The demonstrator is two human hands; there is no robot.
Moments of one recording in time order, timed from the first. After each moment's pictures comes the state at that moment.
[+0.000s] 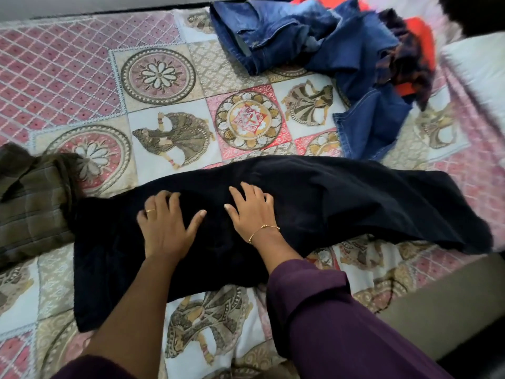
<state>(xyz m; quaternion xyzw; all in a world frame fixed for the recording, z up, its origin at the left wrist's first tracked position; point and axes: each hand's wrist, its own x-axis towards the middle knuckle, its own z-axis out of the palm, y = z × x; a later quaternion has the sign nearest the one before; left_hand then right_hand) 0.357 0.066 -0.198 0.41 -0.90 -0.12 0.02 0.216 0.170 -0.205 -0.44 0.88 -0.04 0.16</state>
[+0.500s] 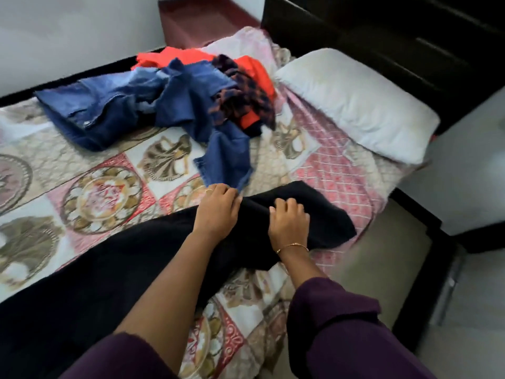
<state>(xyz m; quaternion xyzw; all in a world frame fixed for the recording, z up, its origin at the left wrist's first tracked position) 0.059 0.232 -0.124 0.05 -0.96 -0.25 0.07 0.029 0.394 -0.143 -0.12 0.98 -0.09 -0.10</state>
